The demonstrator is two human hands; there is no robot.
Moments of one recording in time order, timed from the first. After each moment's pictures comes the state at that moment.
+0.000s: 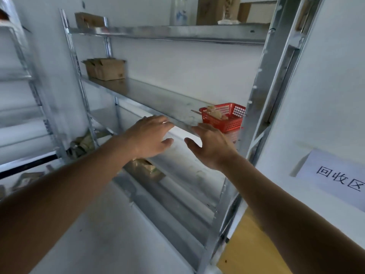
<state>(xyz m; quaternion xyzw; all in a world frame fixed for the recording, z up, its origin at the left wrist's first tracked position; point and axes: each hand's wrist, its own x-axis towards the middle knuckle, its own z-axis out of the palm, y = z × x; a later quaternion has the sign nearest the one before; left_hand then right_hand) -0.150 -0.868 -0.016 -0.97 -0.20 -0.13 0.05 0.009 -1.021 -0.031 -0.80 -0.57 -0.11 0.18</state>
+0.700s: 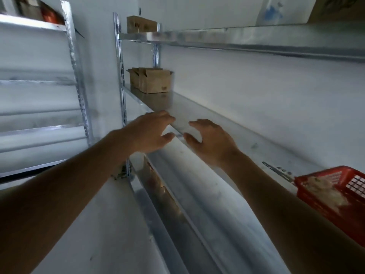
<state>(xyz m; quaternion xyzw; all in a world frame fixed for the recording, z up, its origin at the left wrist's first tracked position) -0.097 -0.480 0.000 -0.94 -0.30 -0.18 0.02 0.093 -0.600 -0.008 -0.71 -0.66 -0.09 0.21</state>
